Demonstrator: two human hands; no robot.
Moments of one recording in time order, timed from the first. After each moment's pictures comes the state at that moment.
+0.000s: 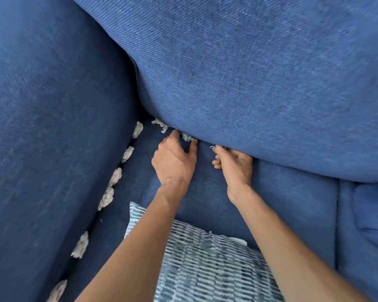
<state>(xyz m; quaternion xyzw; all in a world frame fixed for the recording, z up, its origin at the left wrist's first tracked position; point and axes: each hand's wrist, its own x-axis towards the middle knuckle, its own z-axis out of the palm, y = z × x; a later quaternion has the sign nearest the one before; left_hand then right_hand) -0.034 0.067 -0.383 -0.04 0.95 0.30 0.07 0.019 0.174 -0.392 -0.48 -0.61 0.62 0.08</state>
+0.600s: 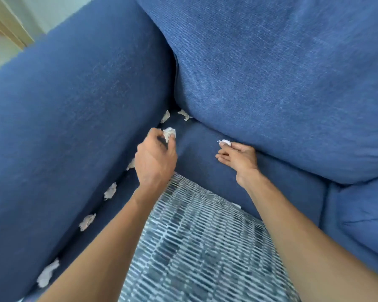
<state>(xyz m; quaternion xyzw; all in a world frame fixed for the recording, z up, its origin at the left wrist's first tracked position) 0.040 -0.026 -0.319 -0.14 0.91 0.39 0.00 0.053 0.165 -0.348 -0.38 -0.65 0.65 -0.02</state>
